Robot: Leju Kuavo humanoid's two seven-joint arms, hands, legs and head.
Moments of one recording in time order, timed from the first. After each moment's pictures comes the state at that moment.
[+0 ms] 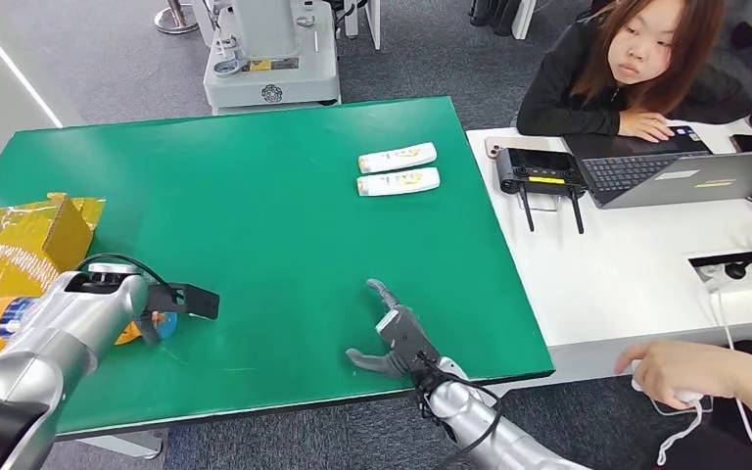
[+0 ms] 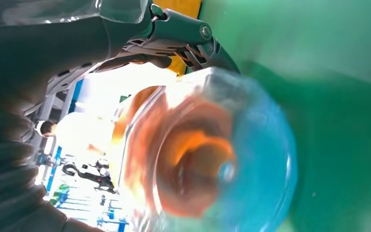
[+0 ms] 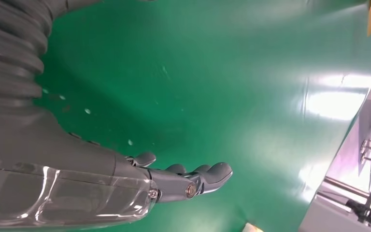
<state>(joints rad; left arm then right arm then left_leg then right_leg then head) -1.06 0.03 -0.80 -0.21 -1.06 -0.60 0.23 -0.39 0.03 0.63 -0.53 -0.12 -0.25 -0.48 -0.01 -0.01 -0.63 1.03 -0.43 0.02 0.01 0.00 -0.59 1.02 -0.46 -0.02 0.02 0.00</state>
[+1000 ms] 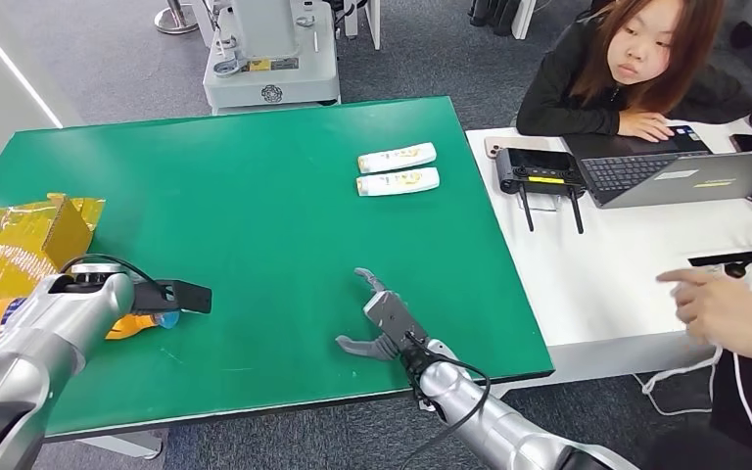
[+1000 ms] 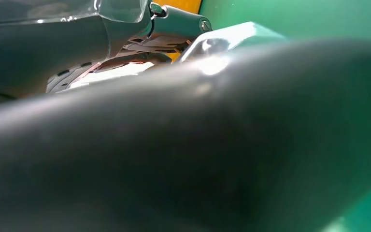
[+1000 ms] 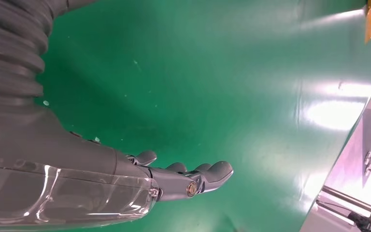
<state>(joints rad) -1.06 0.06 -0.74 -0.21 -1.05 -0.59 0.21 -0.49 0.07 0.66 -0.43 -0.16 -0.21 -0.47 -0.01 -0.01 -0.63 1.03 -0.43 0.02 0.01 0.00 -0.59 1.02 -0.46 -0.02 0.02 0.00</state>
